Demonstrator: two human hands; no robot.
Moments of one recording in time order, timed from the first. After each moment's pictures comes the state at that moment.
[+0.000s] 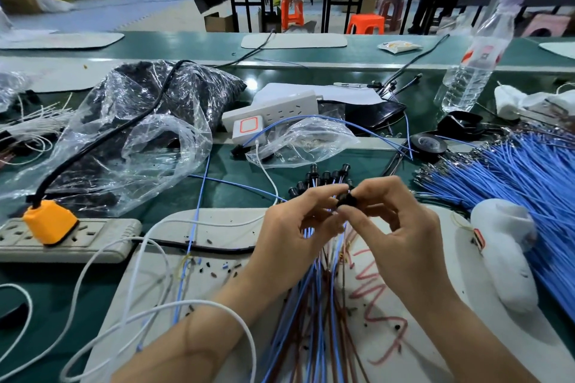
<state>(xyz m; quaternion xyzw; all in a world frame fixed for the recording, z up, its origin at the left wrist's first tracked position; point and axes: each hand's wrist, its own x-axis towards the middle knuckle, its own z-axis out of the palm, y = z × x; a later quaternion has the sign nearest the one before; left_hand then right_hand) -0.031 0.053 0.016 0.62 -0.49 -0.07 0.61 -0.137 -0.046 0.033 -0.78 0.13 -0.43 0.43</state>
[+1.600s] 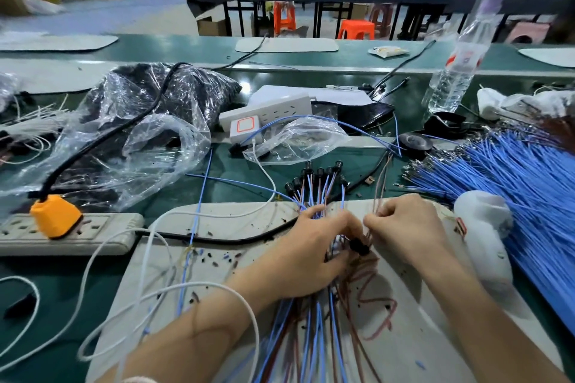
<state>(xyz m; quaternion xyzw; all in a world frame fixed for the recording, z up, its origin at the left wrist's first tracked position) -0.041 0.054 0.012 0.66 -0.65 -0.11 0.37 -0.143 -0.086 0.027 -0.84 0.45 -0.15 0.26</state>
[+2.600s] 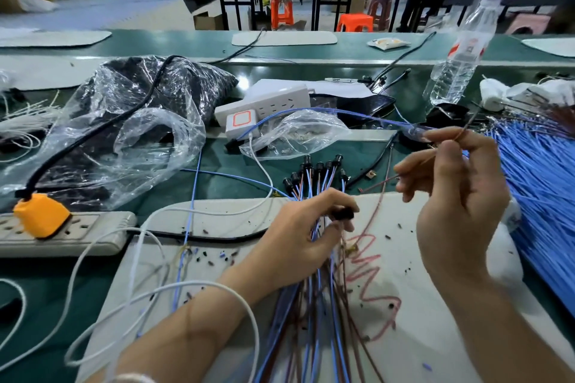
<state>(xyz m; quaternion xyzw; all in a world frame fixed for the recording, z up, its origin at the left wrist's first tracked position) -0.033 0.054 0.014 0.62 -0.60 -0.08 0.49 -0.148 -0.060 0.052 -0.66 0.13 -0.59 0.44</state>
